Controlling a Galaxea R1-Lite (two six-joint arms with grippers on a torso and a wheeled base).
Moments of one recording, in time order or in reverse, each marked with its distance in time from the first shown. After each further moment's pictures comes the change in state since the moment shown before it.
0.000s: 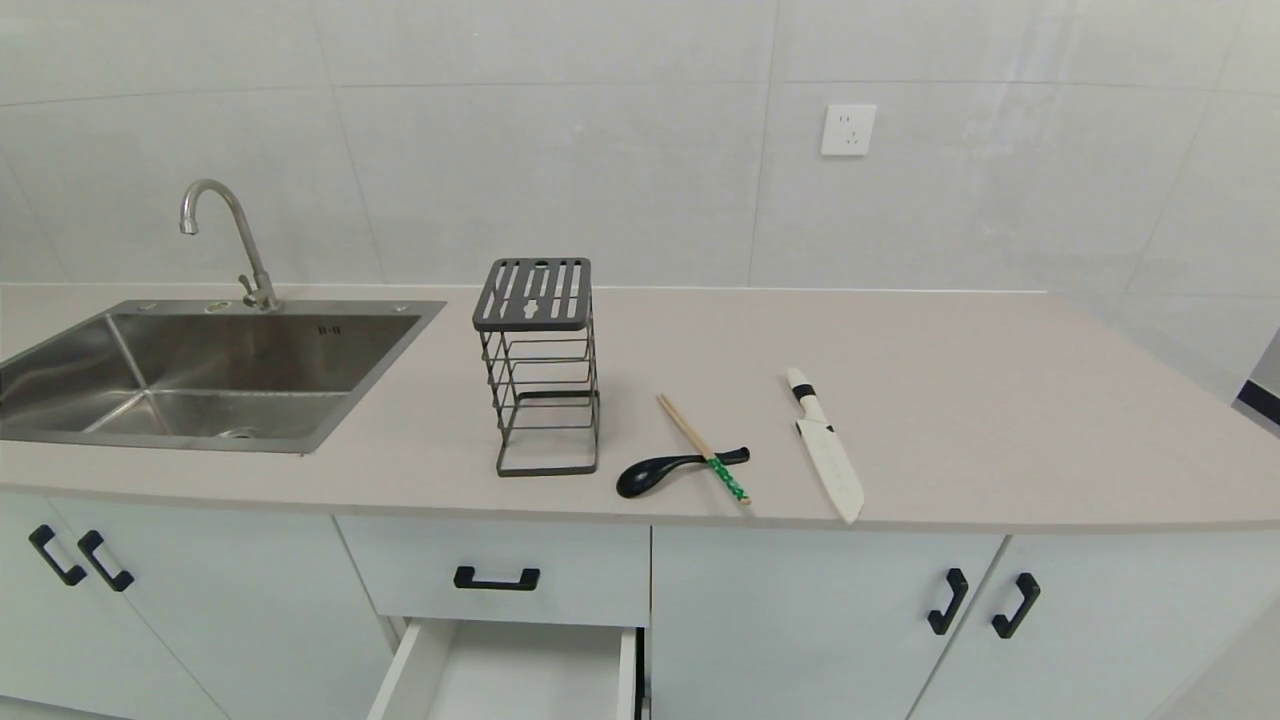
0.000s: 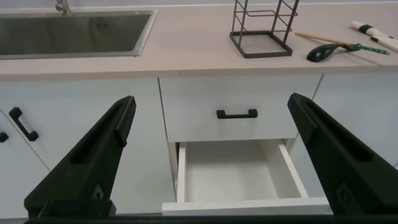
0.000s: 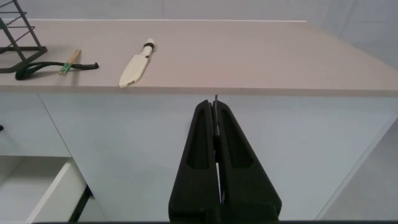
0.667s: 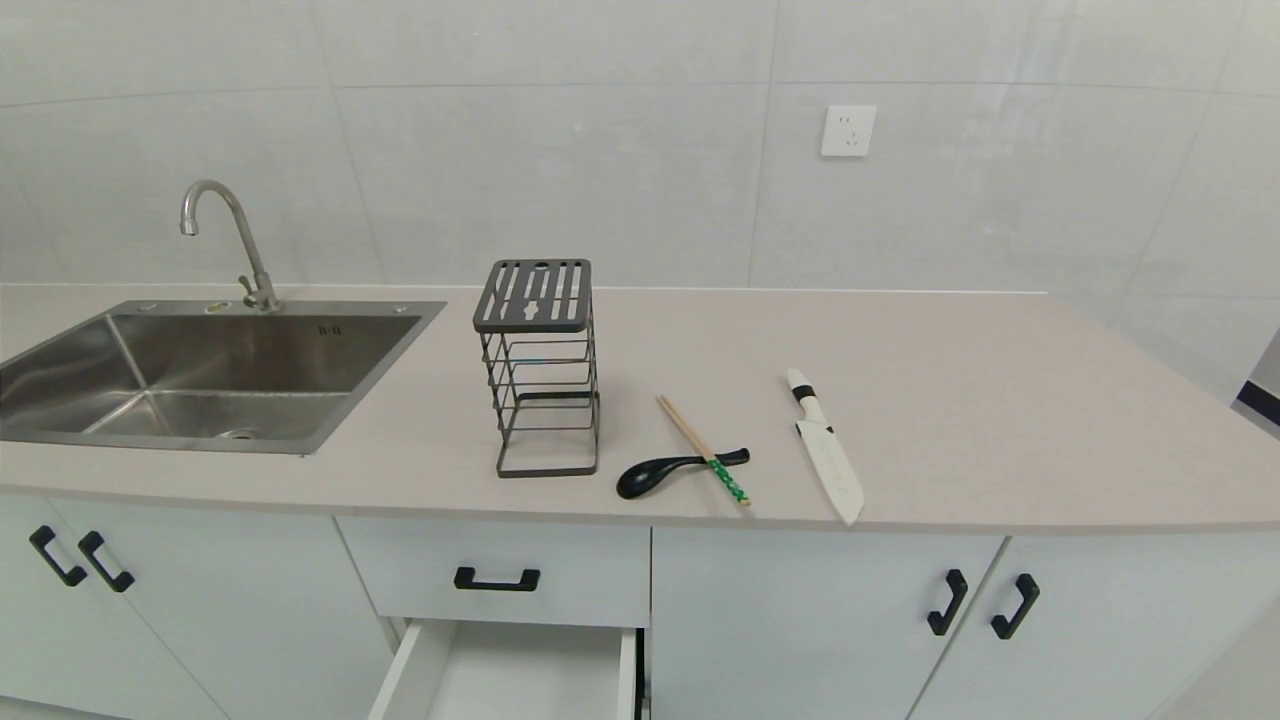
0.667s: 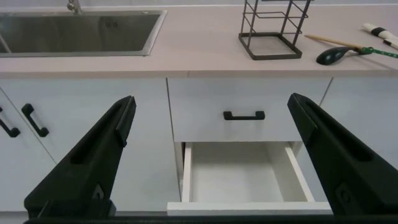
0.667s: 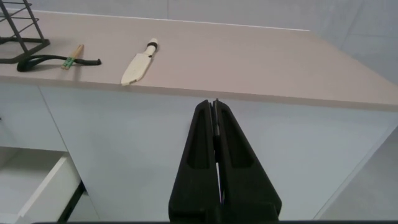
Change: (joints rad) left arm 0.000 0.000 0.000 0.000 0.037 0.001; right arm 0.001 0.000 0.000 -0.006 0.038 -0.055
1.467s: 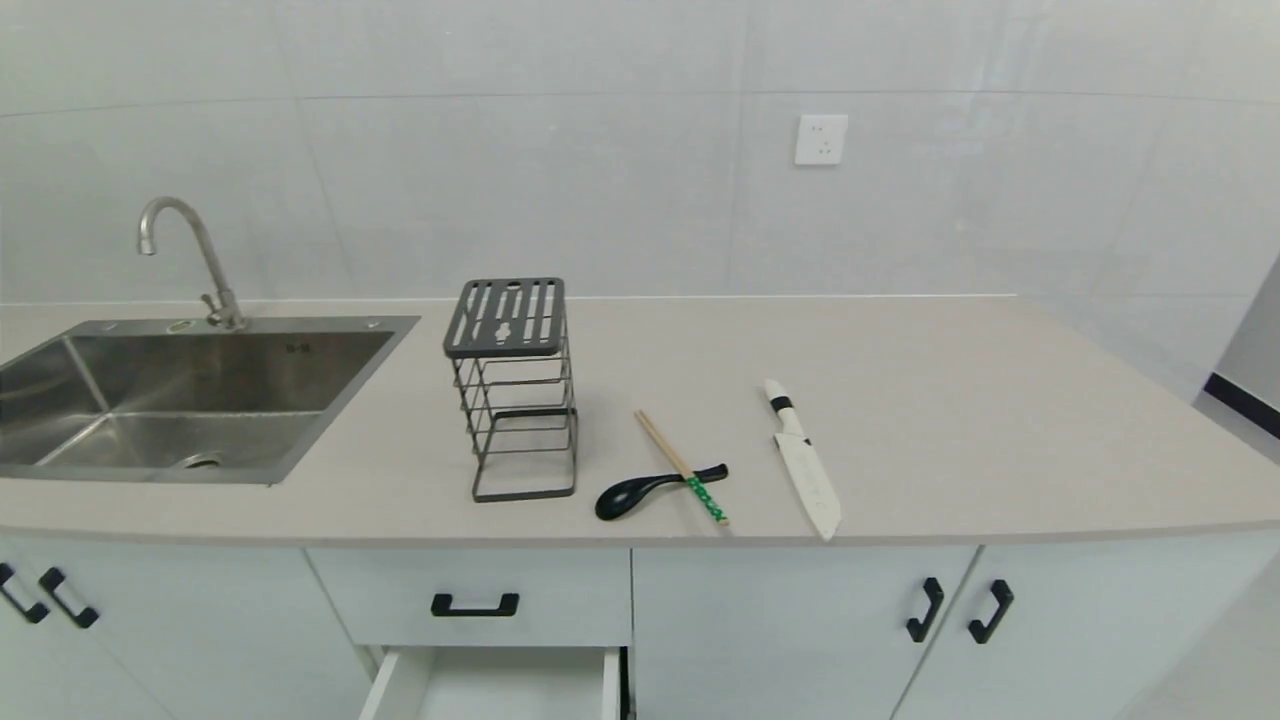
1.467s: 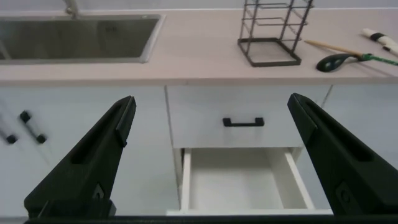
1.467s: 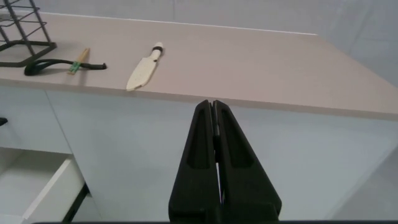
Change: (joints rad) left arm 0.000 0.000 0.000 0.000 0.000 -0.001; right arm 0.000 0.000 0.000 0.000 0.010 0.000
